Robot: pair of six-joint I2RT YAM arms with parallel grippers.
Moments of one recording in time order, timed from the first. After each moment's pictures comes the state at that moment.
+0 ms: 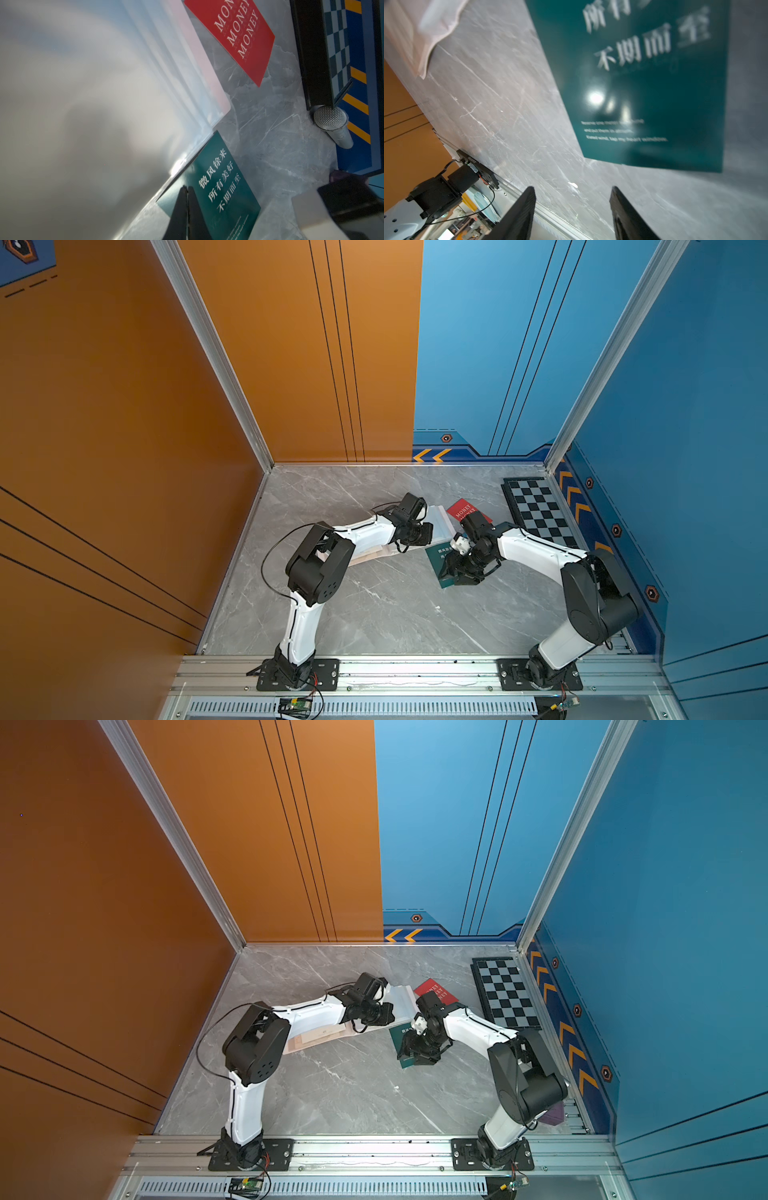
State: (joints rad) left arm -0.67 2.08 1.45 -0.28 0.31 -0.54; right arm 0.43 1.61 0.92 -0.73 -0.53 0.58
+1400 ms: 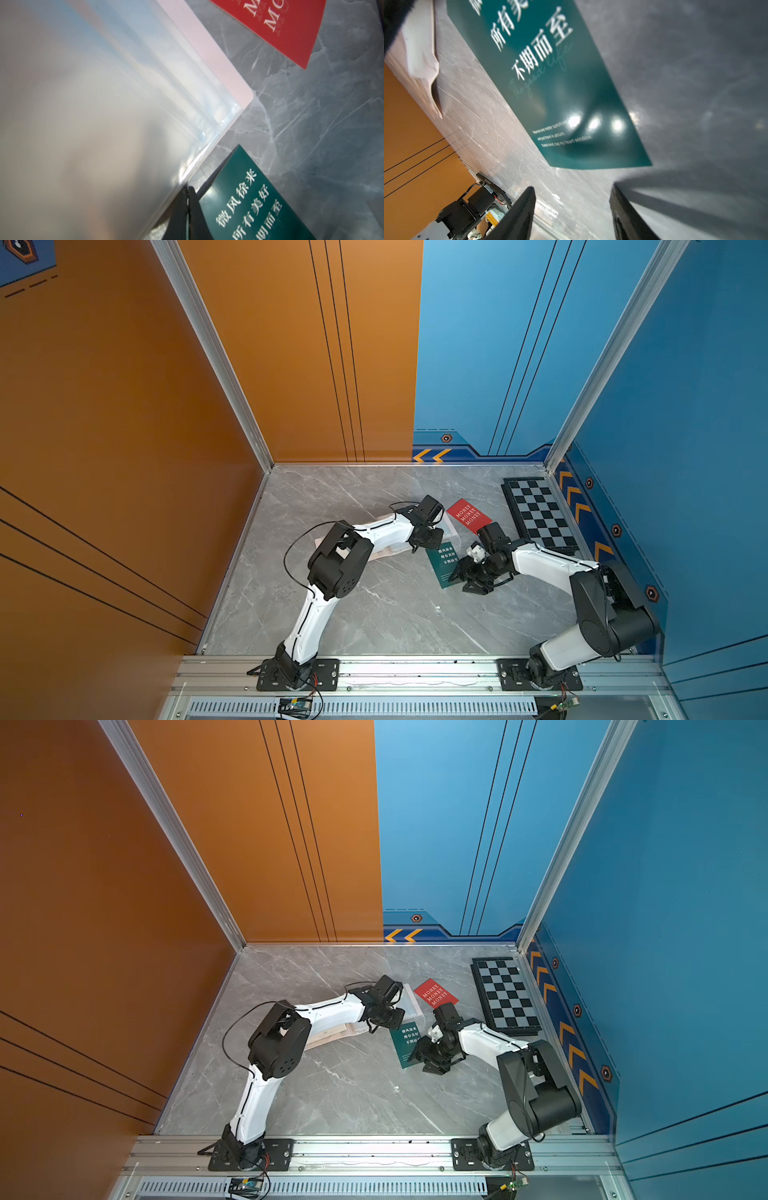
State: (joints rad) left arm -0.73 2.20 1.60 -0.45 0.13 -0.39; right arm 0.34 1.55 0.76 -0.53 -0.56 0.69
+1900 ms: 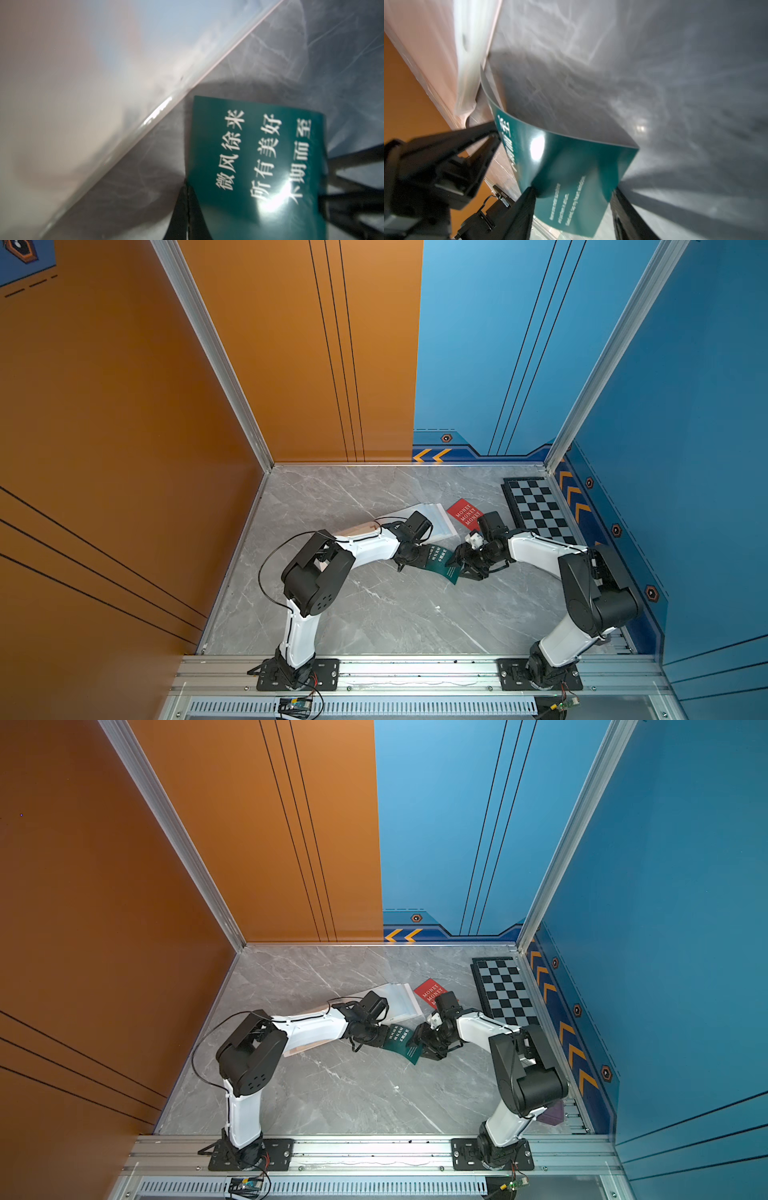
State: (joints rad) left arm -0.77 1.95 1.25 -0.44 0.10 -0.47; right arm 0.28 1.68 0.88 -0.47 -0.59 0.69
